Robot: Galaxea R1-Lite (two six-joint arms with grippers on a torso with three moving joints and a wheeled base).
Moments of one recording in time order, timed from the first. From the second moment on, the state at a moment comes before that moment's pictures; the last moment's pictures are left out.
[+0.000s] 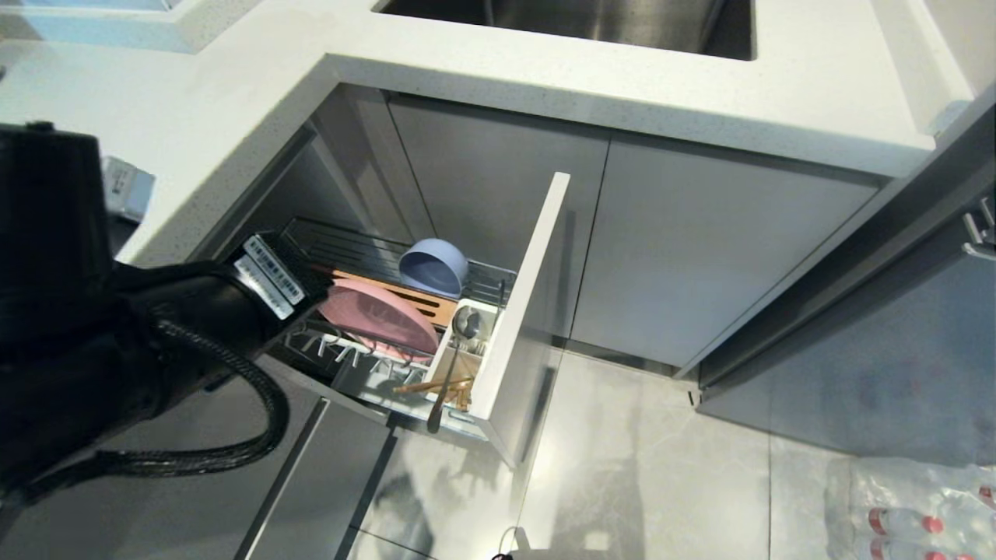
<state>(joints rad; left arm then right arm) -0.78 1.25 -0.96 -0.02 0.62 -0.75 0.00 0.00 0.00 0.00 -0.02 0.05</state>
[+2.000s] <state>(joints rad) 0.00 0.02 -0.38 0.23 -0.01 -0.01 0.00 0.00 0.00 0.00 -0.02 0.05</state>
